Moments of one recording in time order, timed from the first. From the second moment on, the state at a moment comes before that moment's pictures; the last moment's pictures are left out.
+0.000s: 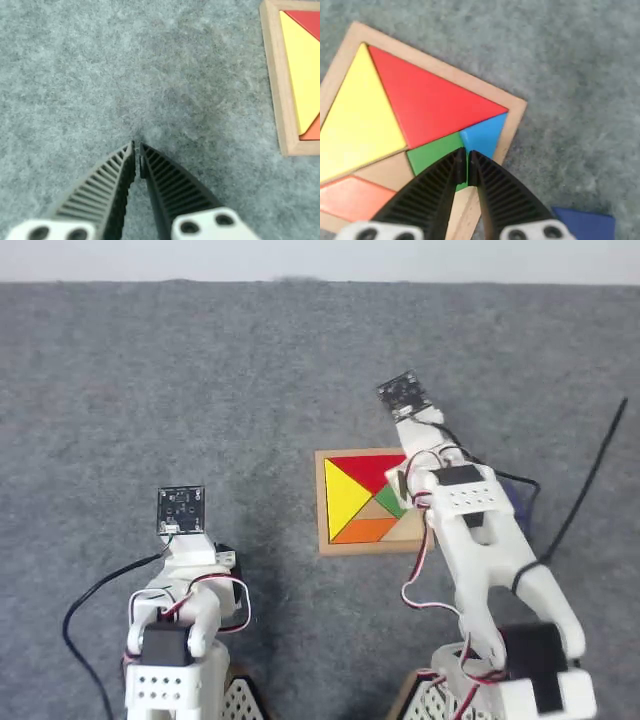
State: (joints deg) left arm -4.2 -103.1 97.1 72.2 11.1; right arm -12.7 -11.9 43.8 35.3 16.5
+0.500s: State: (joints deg) left arm -4.2 -103.1 97.1 72.2 11.1; right arm -10.8 4.1 34.1 36.3 15.8
